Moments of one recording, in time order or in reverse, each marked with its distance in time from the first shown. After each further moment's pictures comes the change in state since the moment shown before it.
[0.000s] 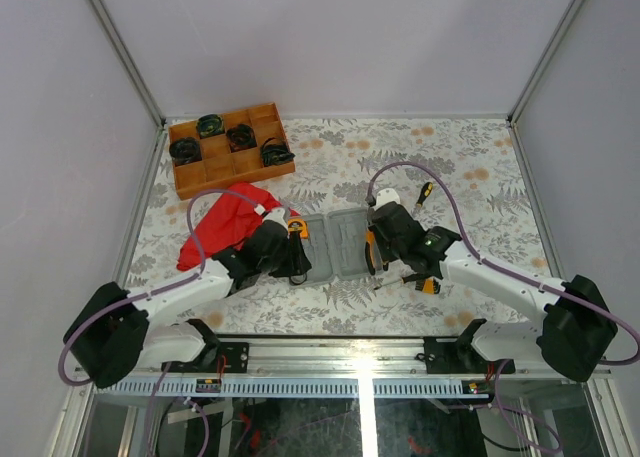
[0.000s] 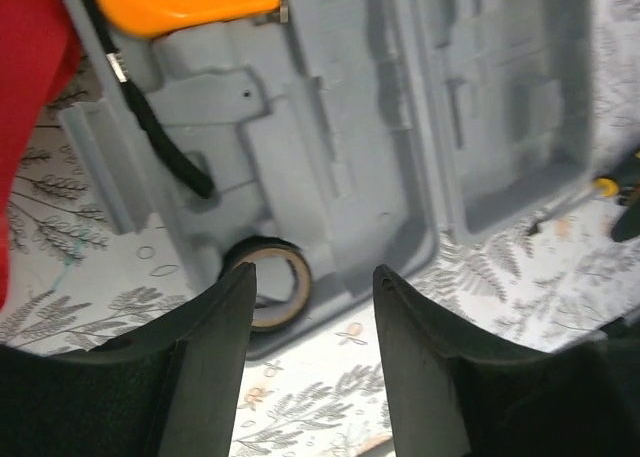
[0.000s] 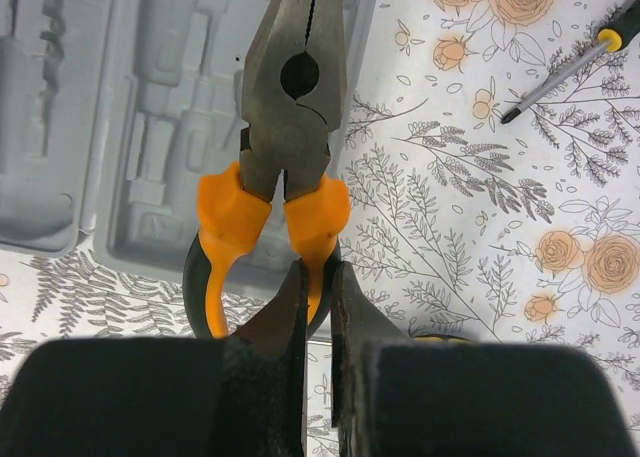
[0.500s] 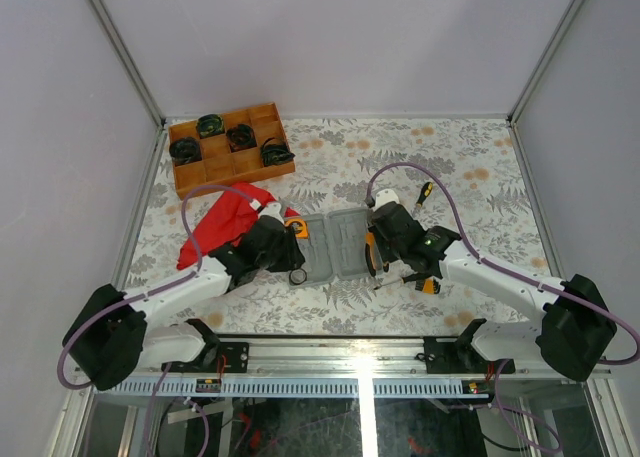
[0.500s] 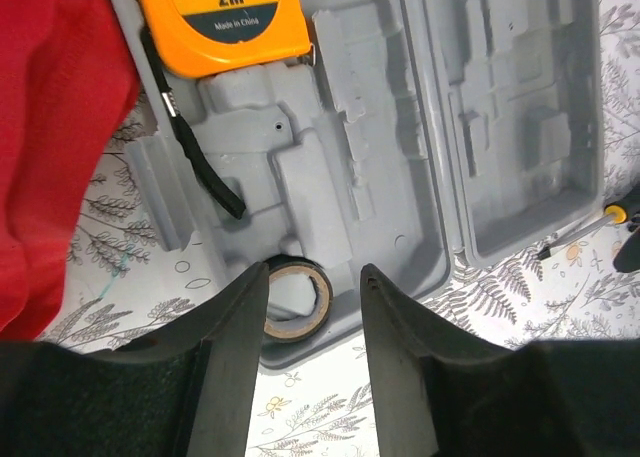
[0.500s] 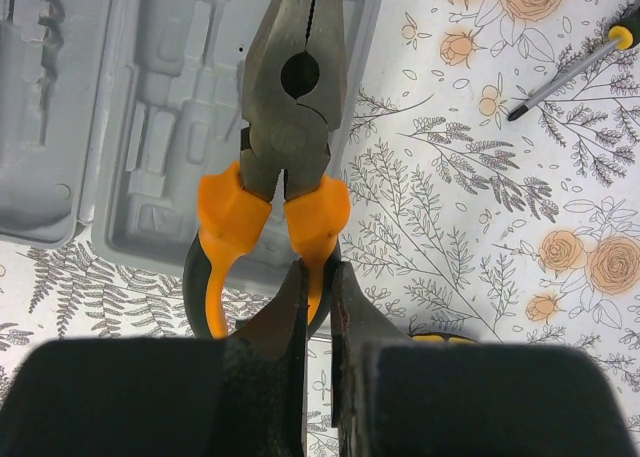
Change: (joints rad) left arm 0.045 0.047 0.026 -0.021 -0.021 0.041; right arm -0.006 0.015 0.003 -0.012 -0.019 -0.022
